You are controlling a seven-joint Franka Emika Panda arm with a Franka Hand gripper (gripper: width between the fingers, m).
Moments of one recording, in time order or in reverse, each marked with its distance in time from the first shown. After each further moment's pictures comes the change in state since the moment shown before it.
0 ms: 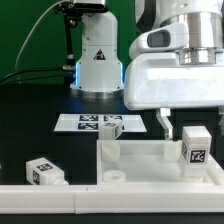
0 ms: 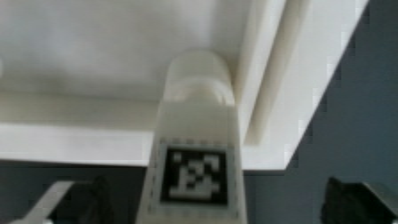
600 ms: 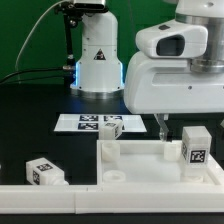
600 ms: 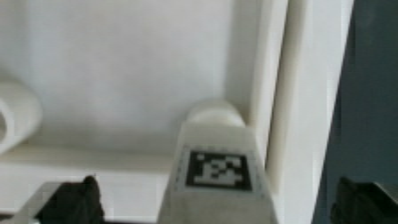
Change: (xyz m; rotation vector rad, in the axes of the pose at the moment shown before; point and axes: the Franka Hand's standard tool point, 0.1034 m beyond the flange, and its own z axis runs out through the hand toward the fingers) arm 0.000 0.005 0.002 -0.010 -0.448 0.043
